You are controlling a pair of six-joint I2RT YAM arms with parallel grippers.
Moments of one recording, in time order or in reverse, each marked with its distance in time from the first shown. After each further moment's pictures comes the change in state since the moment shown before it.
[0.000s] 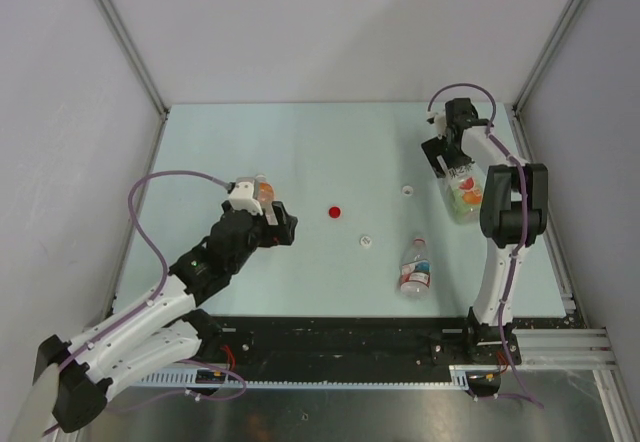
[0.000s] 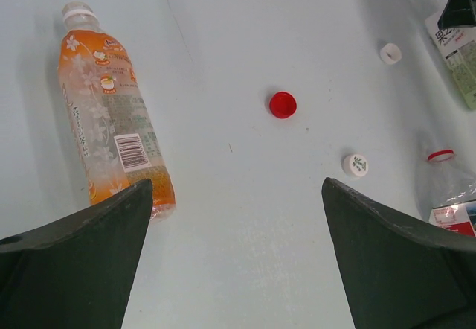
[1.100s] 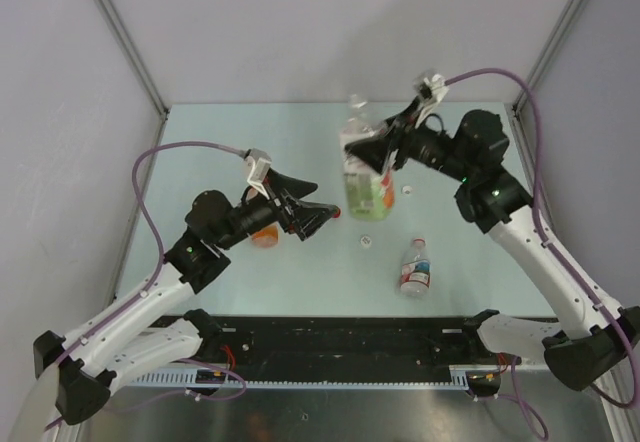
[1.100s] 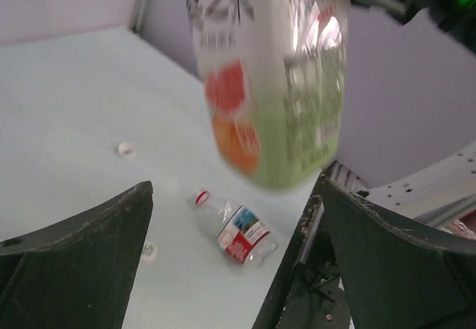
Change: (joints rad) left arm -0.001 0.066 0.181 0.372 0.642 0.009; right arm 0.399 -0.888 -0.333 0.562 -0.692 0.707
